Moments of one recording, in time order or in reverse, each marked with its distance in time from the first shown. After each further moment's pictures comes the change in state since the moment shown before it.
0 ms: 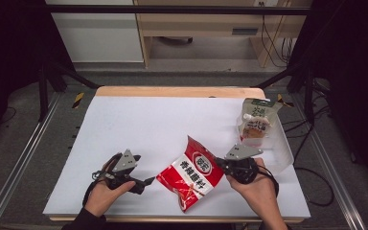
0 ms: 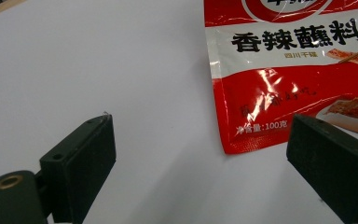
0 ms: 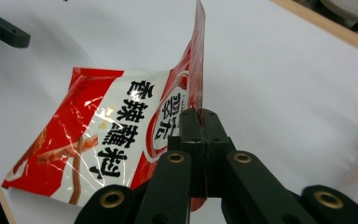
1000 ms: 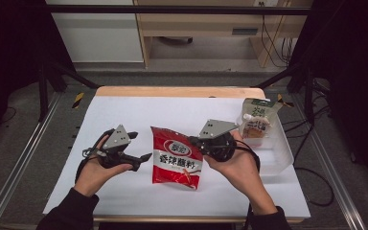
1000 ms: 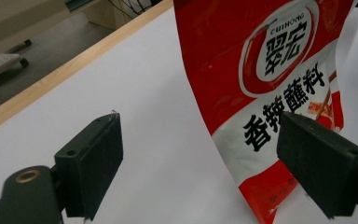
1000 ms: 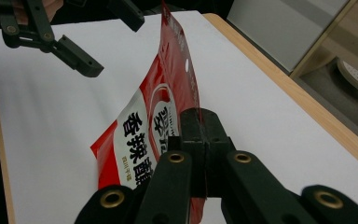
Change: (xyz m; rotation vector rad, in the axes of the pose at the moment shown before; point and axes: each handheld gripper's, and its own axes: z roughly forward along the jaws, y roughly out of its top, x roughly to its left) left arm 0.029 0.067 -0.037 -0.086 0.032 0.065; right arm 0.019 0.097 0.003 -0.105 0.092 -0.180
